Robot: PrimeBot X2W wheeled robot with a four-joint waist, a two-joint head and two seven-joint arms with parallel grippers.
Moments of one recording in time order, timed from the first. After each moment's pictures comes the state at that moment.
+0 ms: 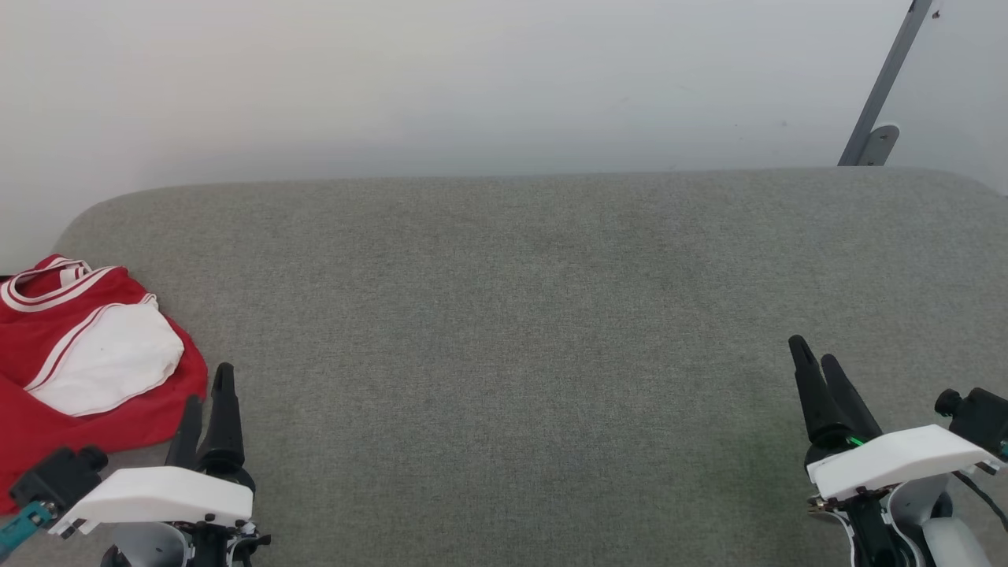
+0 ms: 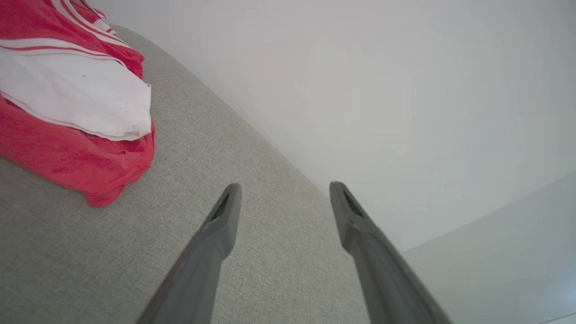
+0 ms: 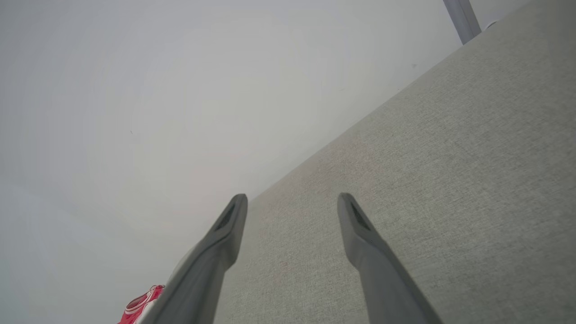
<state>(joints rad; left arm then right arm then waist) -0.04 0.18 0.00 0.15 -0.99 0.05 -0.07 -0.11 -0.14 0.02 0.27 0.95 0.13 -0.03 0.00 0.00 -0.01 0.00</state>
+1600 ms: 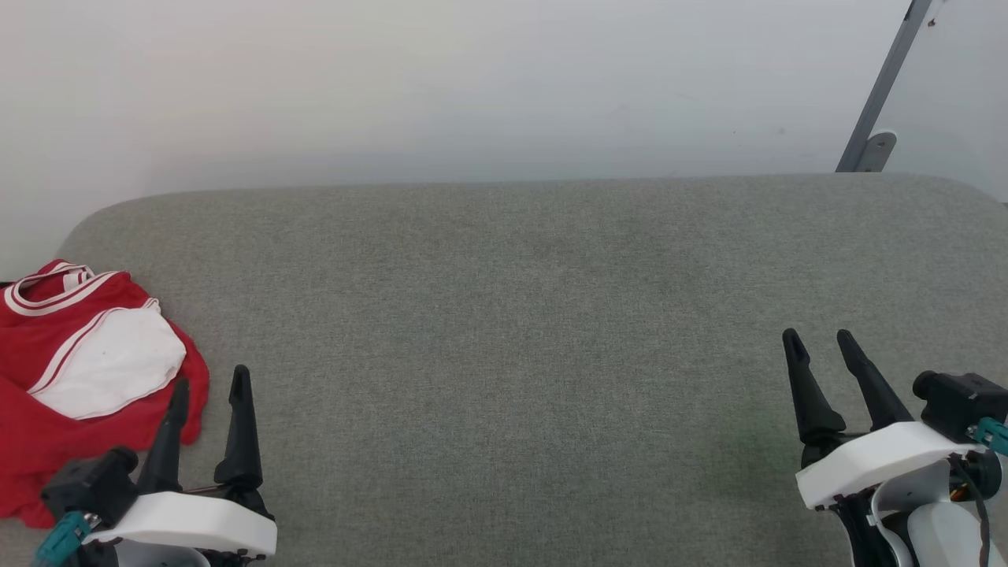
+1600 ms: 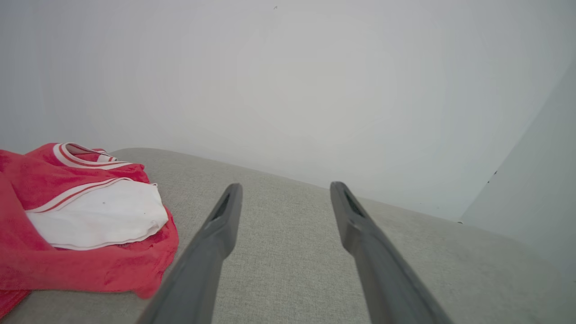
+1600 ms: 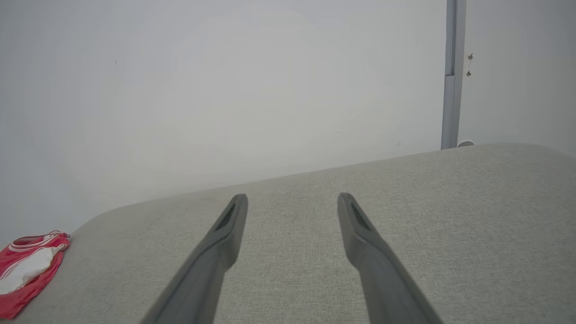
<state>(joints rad) 0.01 0.18 0.00 0.11 -0.49 -0.05 -0.20 -0.13 -0.20 0.06 0.27 0.52 0.13 -0.14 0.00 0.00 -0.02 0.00</state>
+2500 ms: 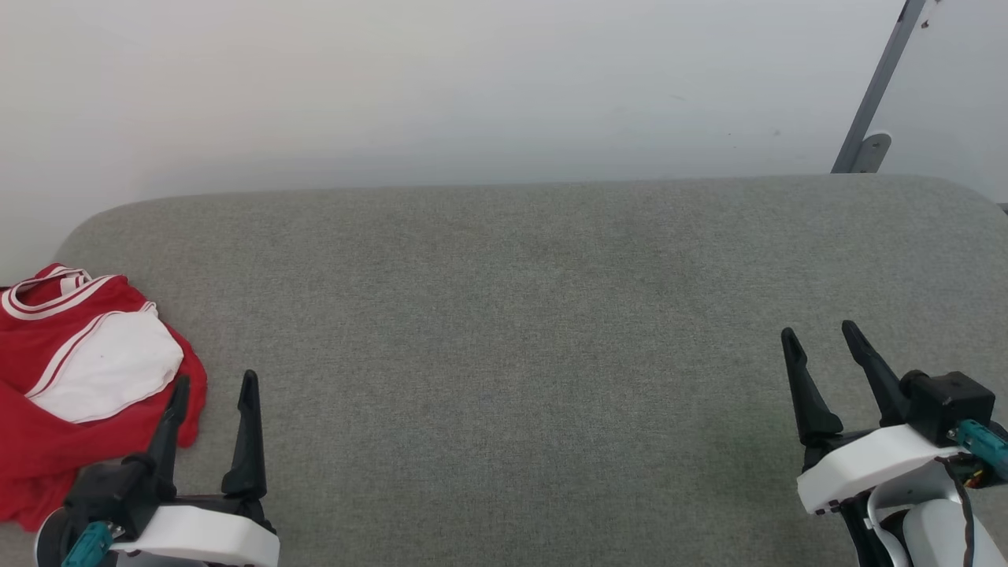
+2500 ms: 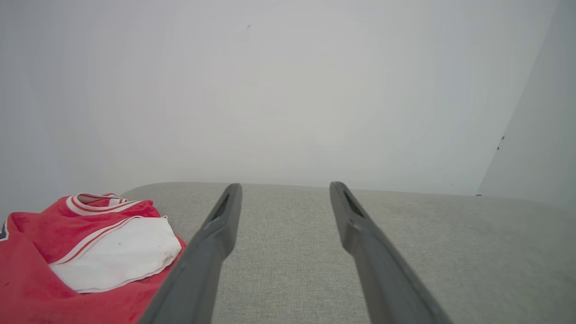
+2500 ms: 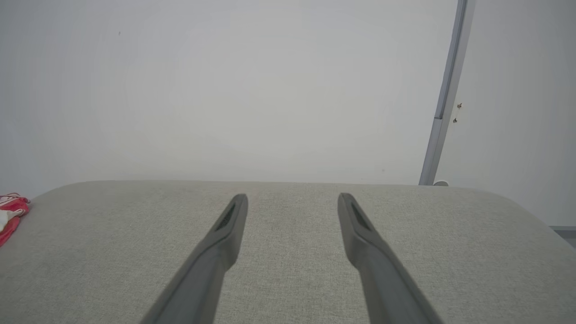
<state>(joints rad) 0.03 0.21 -0.01 0.09 -0.31 -0.06 -0.25 -0.14 -0.21 0.06 0.27 0.32 0.13 -0.19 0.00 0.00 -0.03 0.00</state>
